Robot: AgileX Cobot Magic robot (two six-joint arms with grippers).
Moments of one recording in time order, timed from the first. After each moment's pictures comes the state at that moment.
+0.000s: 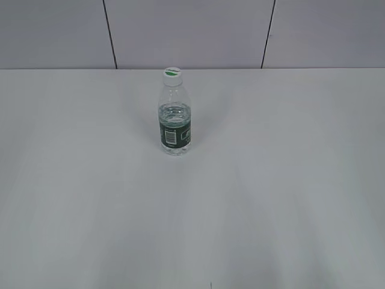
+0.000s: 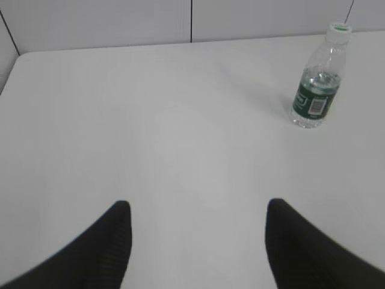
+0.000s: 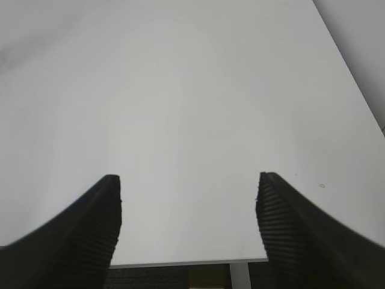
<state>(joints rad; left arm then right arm) 0.01 -0.01 -0.54 -0.10 1.04 0.07 -0.04 -0.01 -0.51 0.06 1.10 -0.19</state>
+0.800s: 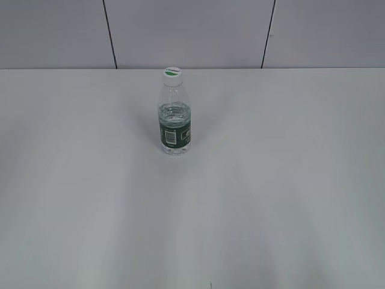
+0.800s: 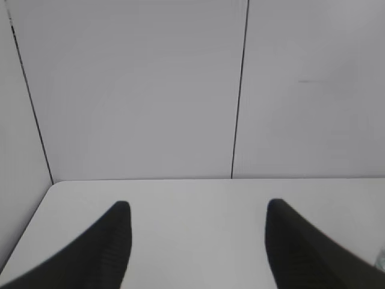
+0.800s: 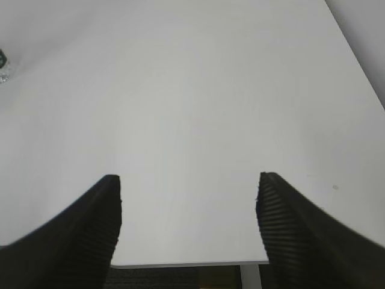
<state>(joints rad) 0.01 0.61 -0.55 -0.10 0.18 0.09 -0.04 -0.01 -0.51 0.09 1.10 -0.19</state>
